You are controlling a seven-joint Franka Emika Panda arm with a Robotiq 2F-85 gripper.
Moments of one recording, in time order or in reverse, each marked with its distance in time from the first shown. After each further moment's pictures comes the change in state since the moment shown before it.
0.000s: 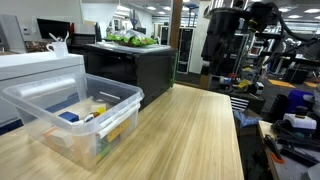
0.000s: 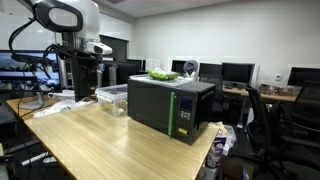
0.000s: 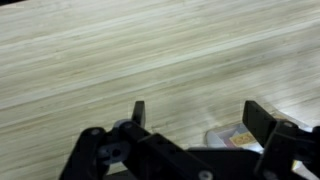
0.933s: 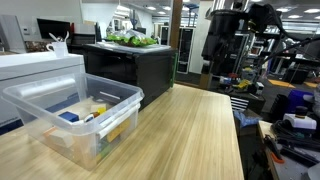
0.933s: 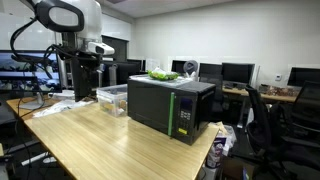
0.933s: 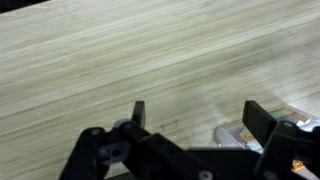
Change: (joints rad) arm -0.033 0.004 -0.013 0.001 -0.001 0.000 0.001
